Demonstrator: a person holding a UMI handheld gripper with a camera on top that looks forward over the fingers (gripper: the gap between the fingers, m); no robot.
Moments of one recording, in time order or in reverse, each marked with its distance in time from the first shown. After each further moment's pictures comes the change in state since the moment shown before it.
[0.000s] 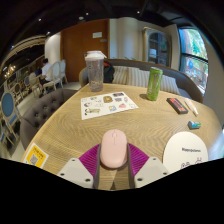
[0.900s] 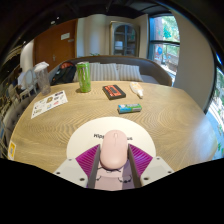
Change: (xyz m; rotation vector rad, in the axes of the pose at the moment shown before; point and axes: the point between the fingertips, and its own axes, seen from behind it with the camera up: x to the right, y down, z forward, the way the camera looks) arm 0.240 0.047 -0.077 -0.058 0.235 0.162
